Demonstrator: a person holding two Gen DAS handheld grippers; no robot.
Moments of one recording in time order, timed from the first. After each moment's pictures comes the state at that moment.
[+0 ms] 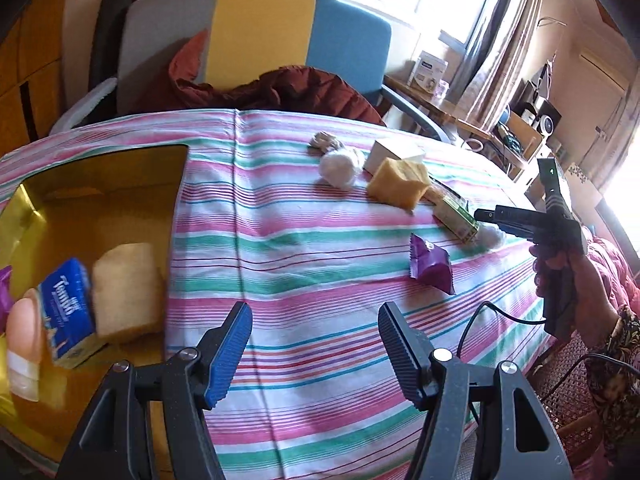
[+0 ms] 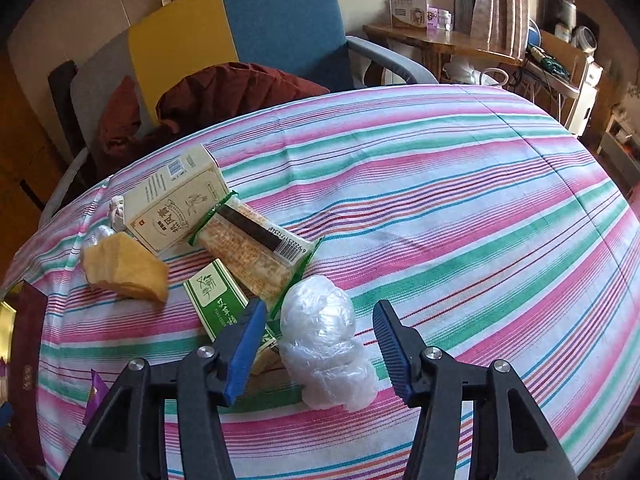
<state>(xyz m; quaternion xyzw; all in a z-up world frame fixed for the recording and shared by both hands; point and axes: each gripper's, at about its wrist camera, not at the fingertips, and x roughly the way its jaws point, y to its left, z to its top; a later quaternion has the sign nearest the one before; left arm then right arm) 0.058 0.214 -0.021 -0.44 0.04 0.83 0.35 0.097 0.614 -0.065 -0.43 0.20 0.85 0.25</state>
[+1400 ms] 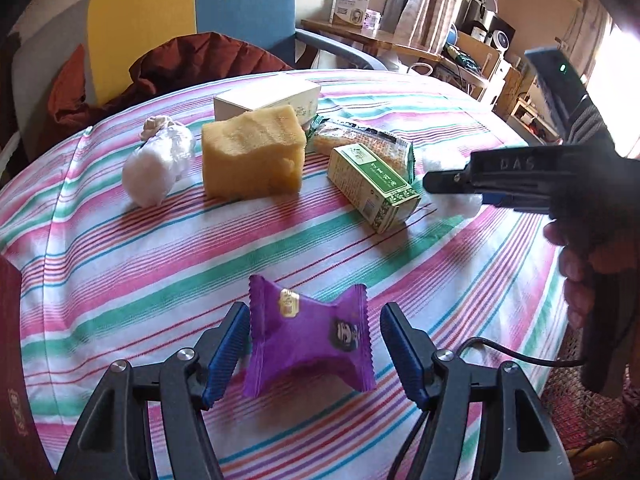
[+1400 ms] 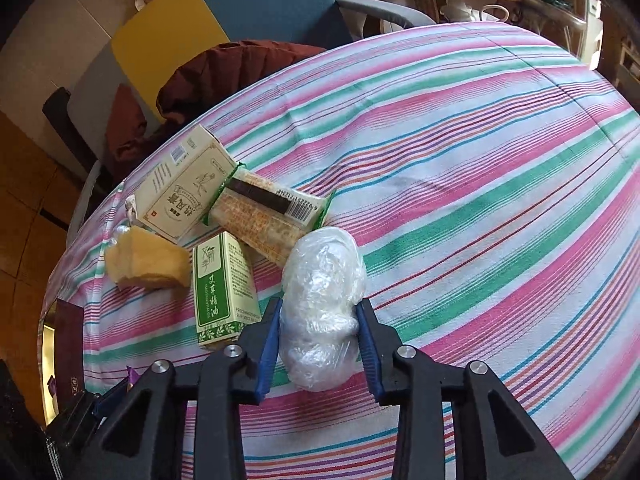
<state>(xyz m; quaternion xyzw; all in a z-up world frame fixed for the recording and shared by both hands) 0.066 0.395 -0.065 -0.45 0.17 0.77 0.43 0.101 0.622 -0.075 -0.44 0.31 0.82 0.21</state>
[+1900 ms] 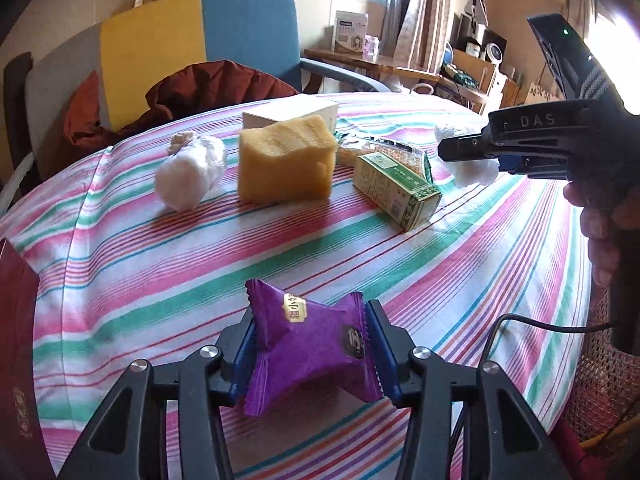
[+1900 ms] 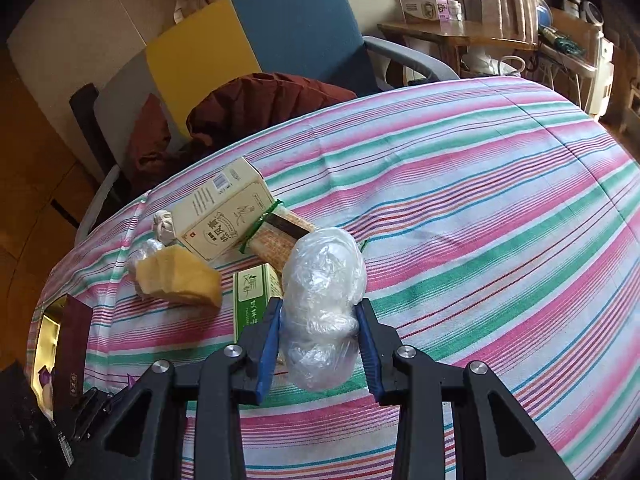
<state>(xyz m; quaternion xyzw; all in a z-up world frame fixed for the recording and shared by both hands) 0.067 0.355 -0.075 -0.39 0.16 0.80 0.43 0.098 0.604 -0.045 -0.39 0.25 0.86 0.20</state>
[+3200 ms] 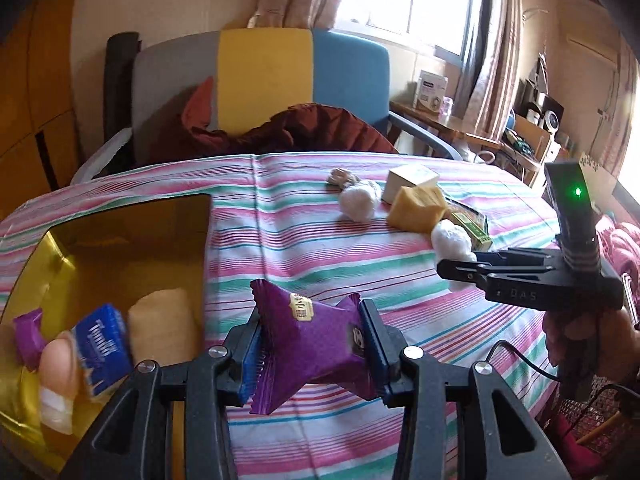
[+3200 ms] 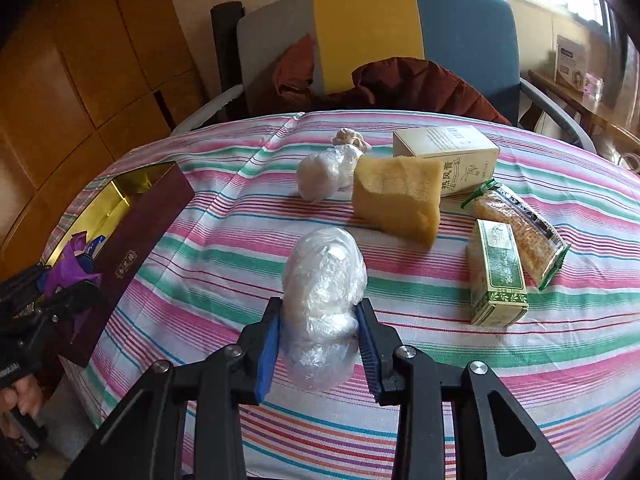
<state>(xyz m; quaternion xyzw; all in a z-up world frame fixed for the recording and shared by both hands) 0.060 0.194 -0.009 -0.36 0.07 0.87 0.33 0.068 0.456 -0.059 -0.41 0.10 0.91 0.00</state>
